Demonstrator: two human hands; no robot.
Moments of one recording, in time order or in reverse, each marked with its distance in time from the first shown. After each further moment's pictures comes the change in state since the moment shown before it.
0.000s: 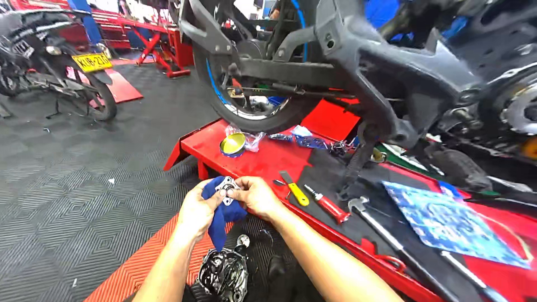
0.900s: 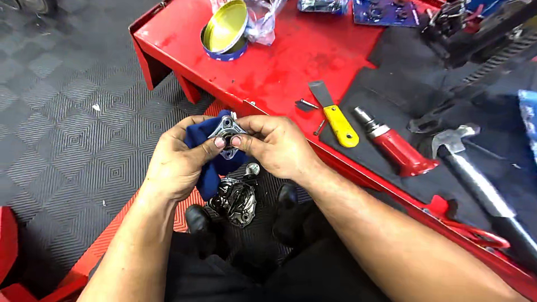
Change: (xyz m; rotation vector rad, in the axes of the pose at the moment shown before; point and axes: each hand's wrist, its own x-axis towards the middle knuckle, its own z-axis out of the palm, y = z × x) left_hand 0.041 -0.056 0.017 0.005 -0.149 -0.049; right_hand 0.026 0.081 -0.020 0.039 -0.088 -0.166
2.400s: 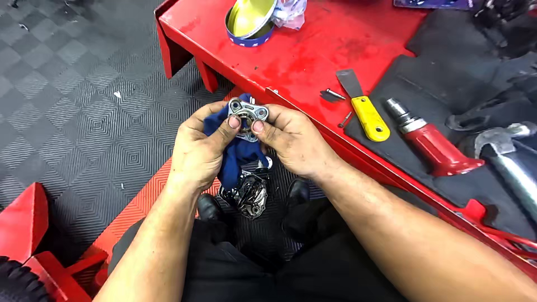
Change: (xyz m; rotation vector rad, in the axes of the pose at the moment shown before) left_hand -0.008 -0.006 0.003 -0.113 0.098 0.114; right_hand -0.003 -0.002 0.018 0.286 -0.061 -0.007
